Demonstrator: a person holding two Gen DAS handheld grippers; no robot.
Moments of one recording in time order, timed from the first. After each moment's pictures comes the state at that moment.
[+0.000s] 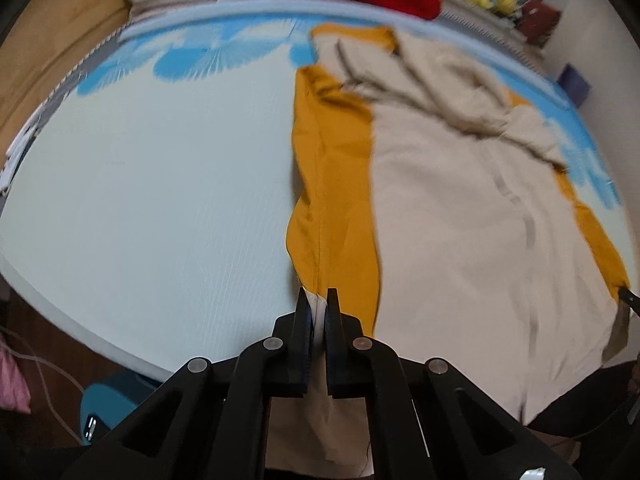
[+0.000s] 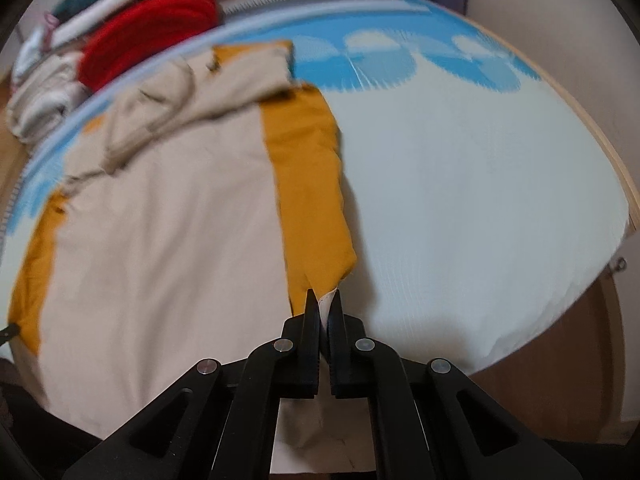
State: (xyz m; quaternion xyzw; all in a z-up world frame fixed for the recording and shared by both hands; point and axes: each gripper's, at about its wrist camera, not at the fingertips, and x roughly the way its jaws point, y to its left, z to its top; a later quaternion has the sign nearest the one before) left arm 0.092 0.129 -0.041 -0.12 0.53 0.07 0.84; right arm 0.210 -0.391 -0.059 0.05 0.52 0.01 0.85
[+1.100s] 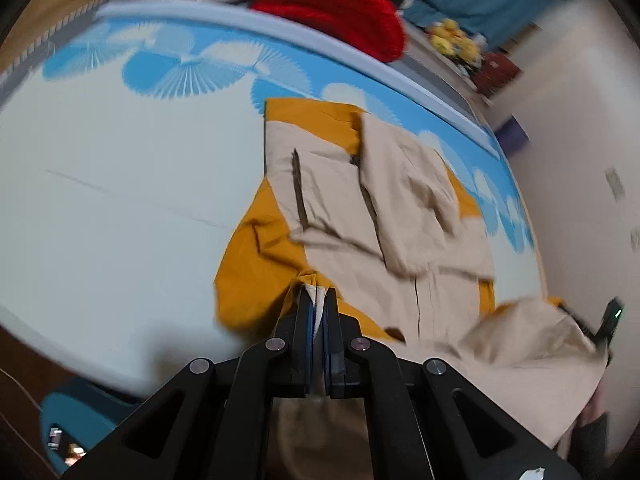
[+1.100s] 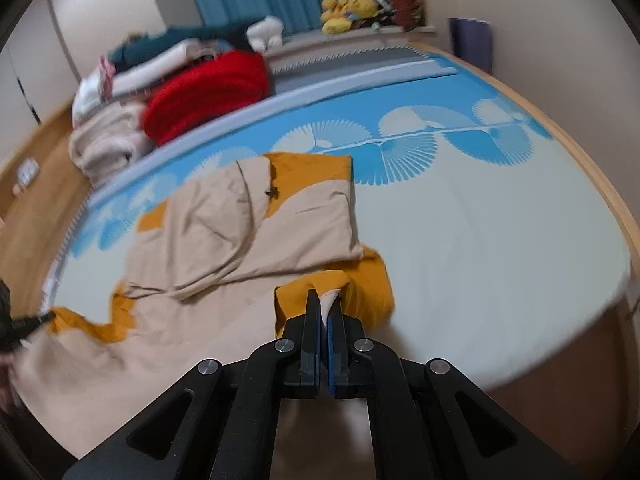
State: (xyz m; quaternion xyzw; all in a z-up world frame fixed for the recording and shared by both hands) left arm 0.143 0.194 0.005 -0.26 0.51 -0.04 0.82; right arm 0.218 -0.425 0.050 0.07 0.46 0.10 0.88
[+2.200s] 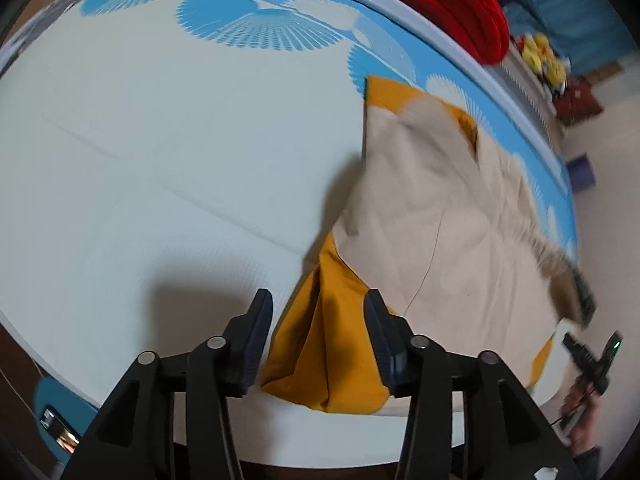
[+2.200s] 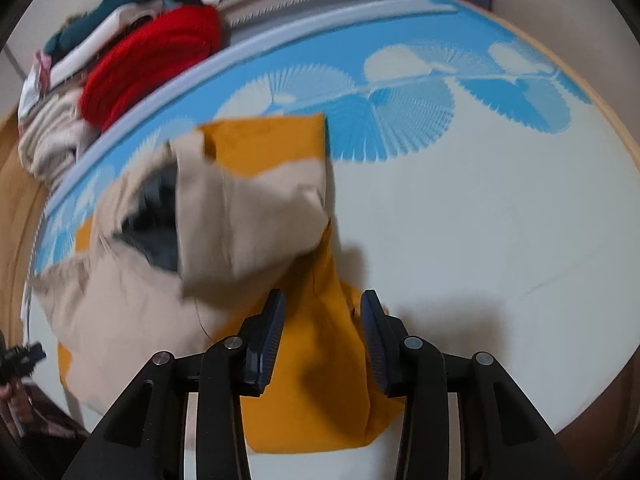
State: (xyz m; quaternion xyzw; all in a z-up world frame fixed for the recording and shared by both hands) left arm 0.188 0.244 -0.068 -0.28 0.57 0.07 0.77; right arm 0.363 -0.412 -0.059 0.10 0.54 0.06 0.83
